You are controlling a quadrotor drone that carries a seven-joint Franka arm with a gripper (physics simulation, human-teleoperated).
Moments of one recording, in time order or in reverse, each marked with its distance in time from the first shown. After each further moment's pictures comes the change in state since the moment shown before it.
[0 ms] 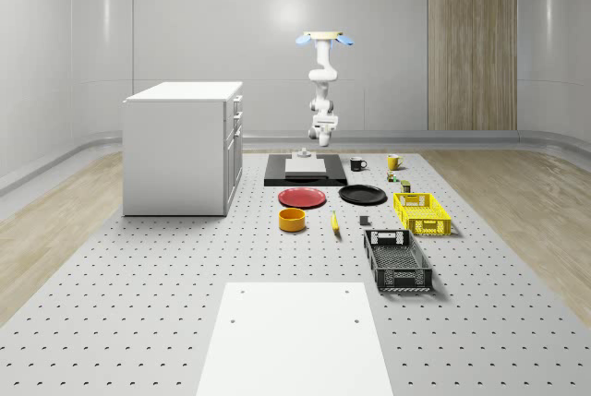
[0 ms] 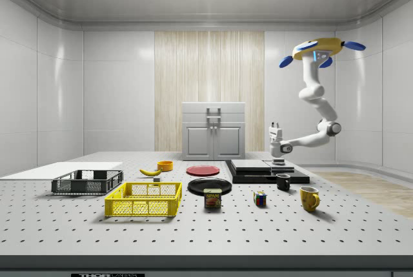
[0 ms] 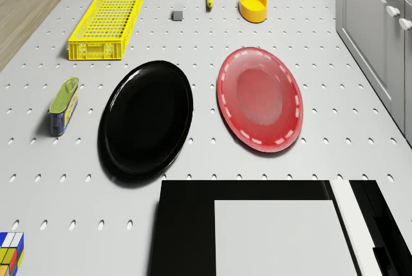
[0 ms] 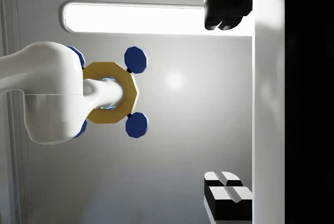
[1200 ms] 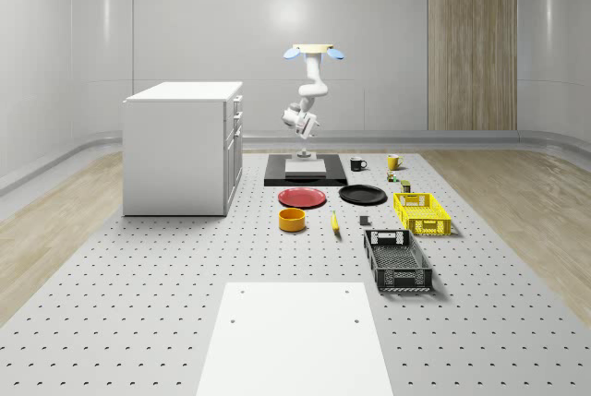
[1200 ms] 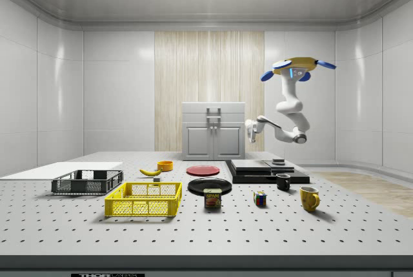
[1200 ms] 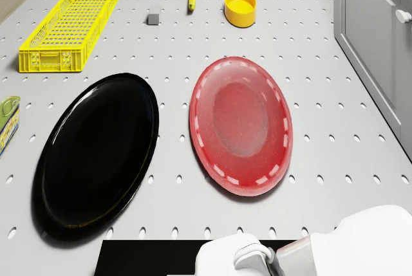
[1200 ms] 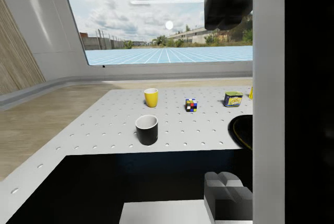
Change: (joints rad) arm -0.432 -0.148 0.882 -0.623 -1.445 0.002 0.369
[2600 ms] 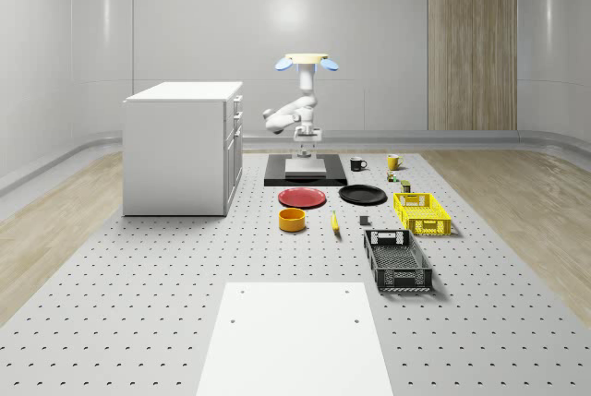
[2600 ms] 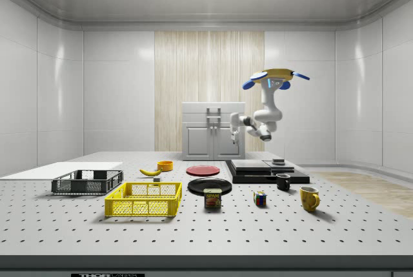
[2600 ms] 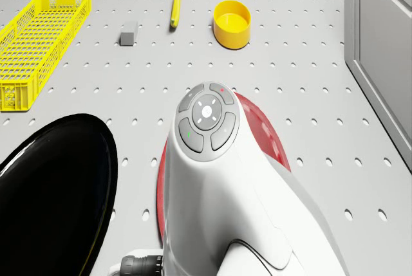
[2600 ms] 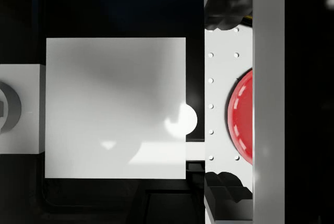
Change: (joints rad) arm -0.601 -0.240 0.353 -0.214 -0.479 -0.191 0.429
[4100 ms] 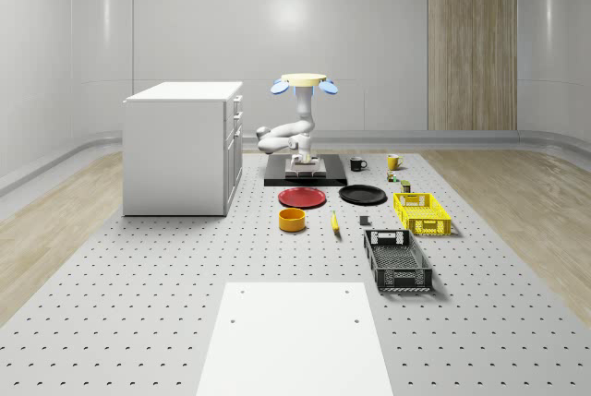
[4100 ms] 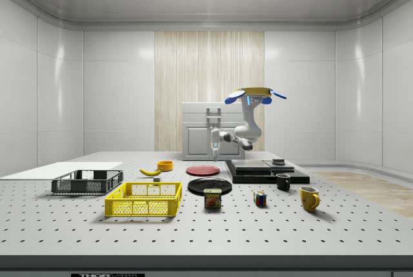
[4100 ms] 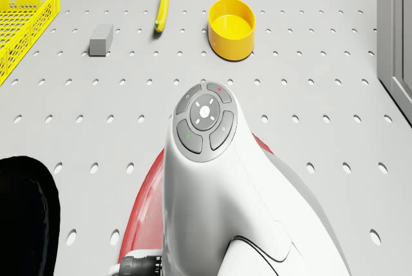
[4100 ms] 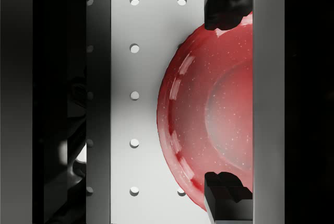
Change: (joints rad) arm -0.052 -0.145 0.046 0.010 0.074 0.129 0.048
